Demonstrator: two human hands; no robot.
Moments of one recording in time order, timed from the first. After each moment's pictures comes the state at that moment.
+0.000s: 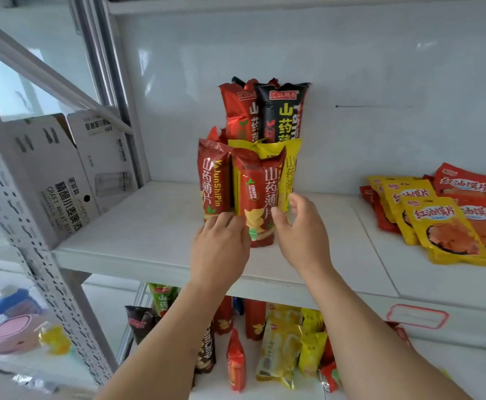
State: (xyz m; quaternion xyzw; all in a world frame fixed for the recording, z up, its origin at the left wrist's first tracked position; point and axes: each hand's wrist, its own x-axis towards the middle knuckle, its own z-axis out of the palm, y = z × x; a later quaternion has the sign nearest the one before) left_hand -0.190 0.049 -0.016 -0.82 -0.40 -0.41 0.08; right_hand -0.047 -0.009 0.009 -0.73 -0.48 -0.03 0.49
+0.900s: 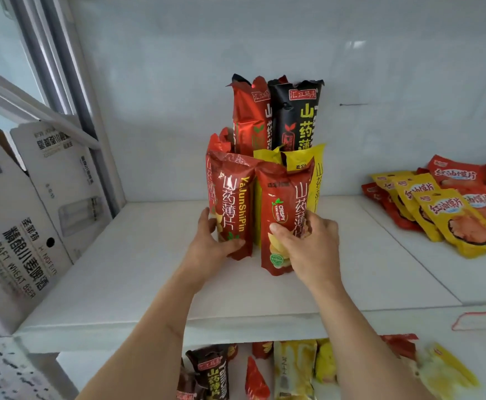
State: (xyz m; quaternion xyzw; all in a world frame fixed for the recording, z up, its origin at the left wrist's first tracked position) left_hand -0.224 0.218 -0.025 -0.72 -0.31 -0.32 -0.53; right_hand -0.087 0.073 -0.013 -0.77 -0.32 0.01 0.55
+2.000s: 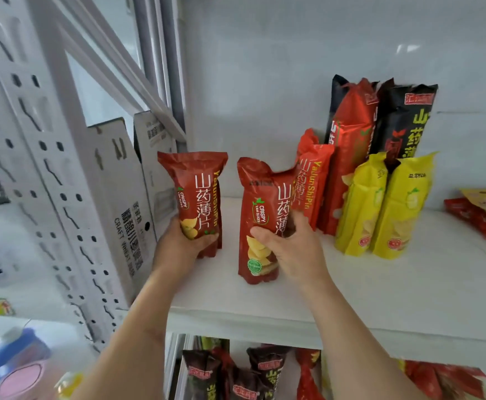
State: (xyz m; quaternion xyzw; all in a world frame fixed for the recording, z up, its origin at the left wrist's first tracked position) left_hand -0.401 0.318 -0.026 -0.68 -0.47 -0.41 -0.37; right_hand -0.233 0.186 -0.004 -0.65 -0.42 0.17 0.61
